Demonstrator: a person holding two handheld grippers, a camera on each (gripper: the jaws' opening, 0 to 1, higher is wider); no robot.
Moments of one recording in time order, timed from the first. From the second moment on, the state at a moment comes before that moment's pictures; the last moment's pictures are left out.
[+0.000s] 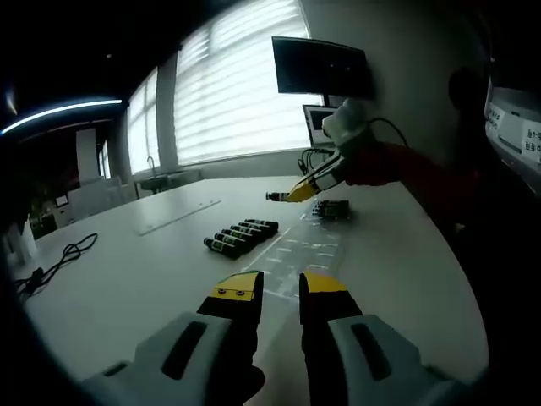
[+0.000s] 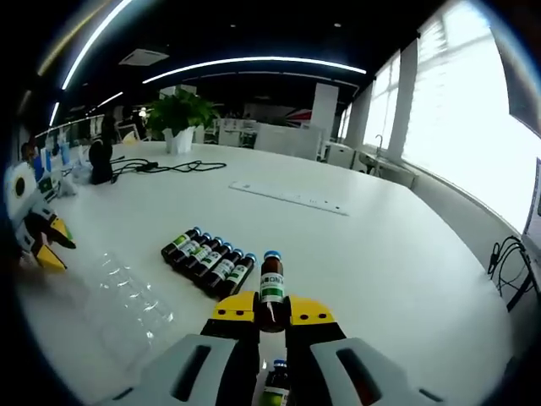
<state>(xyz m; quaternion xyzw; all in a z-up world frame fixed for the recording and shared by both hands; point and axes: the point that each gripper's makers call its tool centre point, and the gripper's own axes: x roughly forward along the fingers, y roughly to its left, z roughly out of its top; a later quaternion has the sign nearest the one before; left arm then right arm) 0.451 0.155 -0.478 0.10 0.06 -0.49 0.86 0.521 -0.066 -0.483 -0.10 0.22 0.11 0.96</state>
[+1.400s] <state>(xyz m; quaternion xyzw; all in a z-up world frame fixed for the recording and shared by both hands) 0.449 0.152 -0.479 0.10 0.06 -0.50 0.86 0.450 -0.069 -0.499 -0.06 0.22 0.08 0.97</state>
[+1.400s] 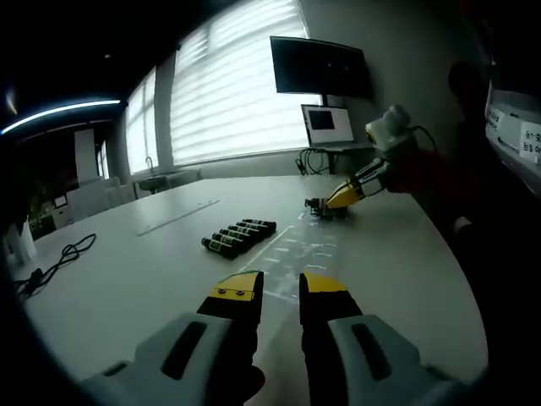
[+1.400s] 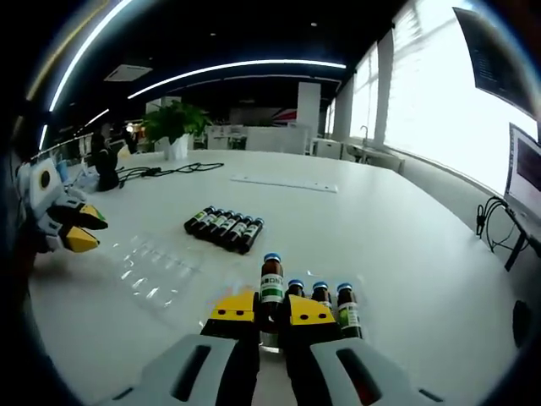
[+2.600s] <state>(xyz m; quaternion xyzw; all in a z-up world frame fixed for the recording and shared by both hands) 0.450 0.153 -0.481 0.11 0.06 -0.50 0.86 0.451 -0.066 -0.500 -0.07 0.23 0.11 0.97</state>
